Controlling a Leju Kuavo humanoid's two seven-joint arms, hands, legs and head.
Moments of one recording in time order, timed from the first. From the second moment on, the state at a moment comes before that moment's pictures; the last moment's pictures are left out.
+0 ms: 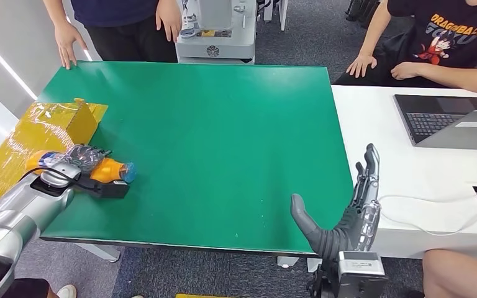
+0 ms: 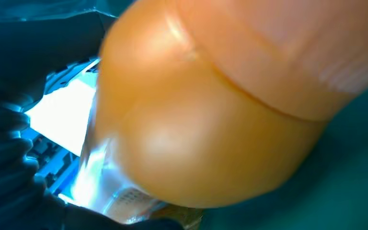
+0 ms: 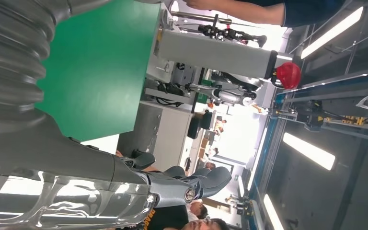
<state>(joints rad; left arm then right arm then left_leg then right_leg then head) -0.81 0.41 -0.88 -0.28 -1.24 0.11 -0.26 0.06 0.19 0.53 -1.72 0.49 -0.56 -0.50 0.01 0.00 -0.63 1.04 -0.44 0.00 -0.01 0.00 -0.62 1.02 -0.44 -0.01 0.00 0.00</state>
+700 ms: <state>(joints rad) -0.78 0.43 -0.85 -0.28 -1.25 0.14 -0.26 0.05 0.19 0.53 -1.72 0.48 -0.55 -0.50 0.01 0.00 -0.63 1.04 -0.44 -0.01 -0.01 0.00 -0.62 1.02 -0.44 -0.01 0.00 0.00</state>
